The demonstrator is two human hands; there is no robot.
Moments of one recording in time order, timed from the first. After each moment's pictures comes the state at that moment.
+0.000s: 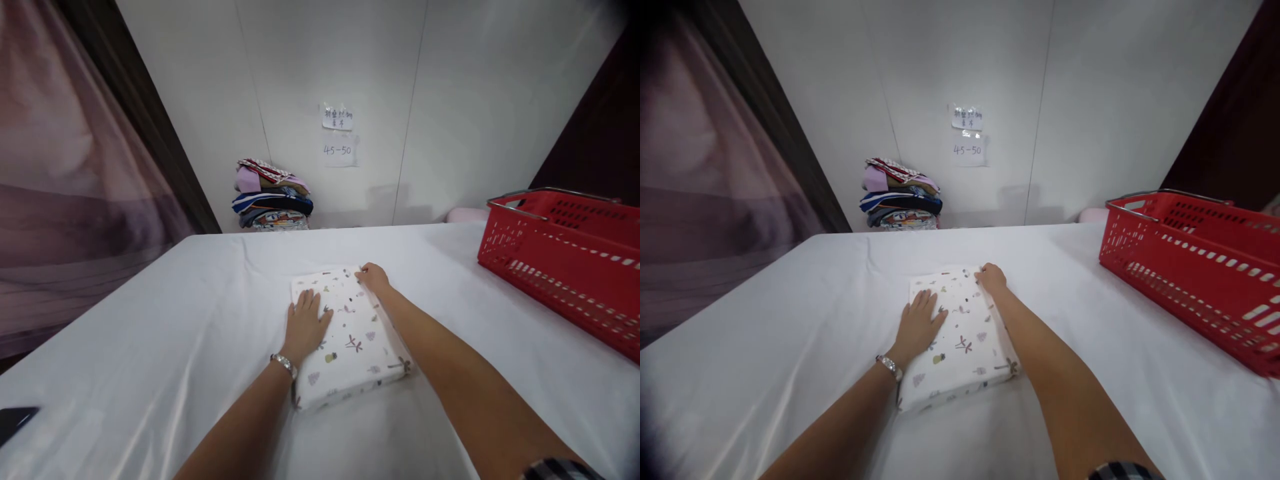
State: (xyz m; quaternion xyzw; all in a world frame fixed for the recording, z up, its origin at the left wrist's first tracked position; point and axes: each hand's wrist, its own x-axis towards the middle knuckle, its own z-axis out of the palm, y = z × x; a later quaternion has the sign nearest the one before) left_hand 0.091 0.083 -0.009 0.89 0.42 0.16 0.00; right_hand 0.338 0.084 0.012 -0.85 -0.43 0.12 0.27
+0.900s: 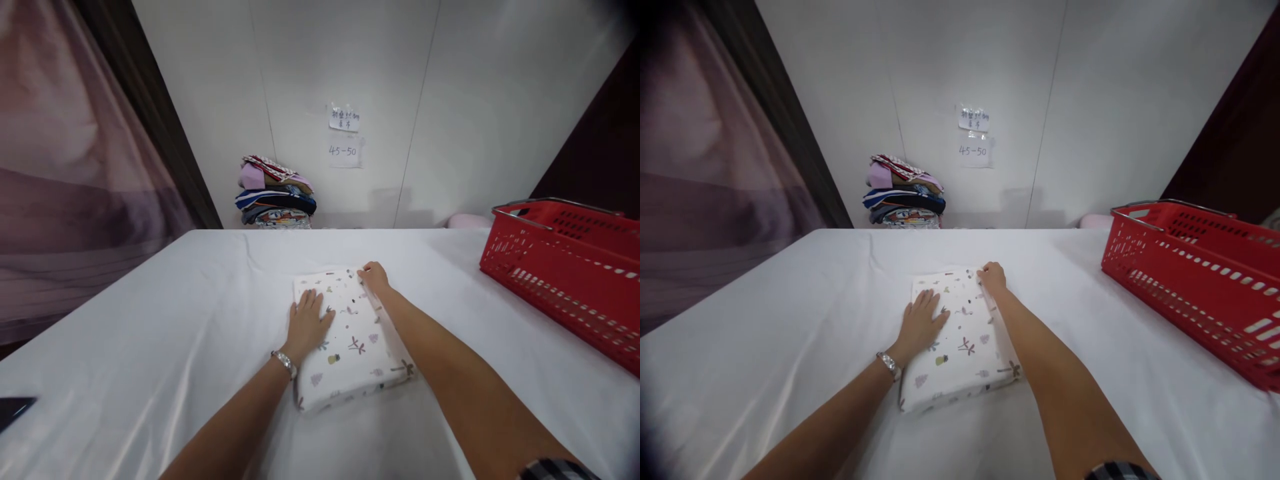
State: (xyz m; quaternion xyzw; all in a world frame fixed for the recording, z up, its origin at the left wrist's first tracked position) left_hand 0.091 0.086 0.000 0.89 0.43 0.13 0.08; right_hand 0.337 0.095 0.007 -0.85 -0.42 0.09 0.30
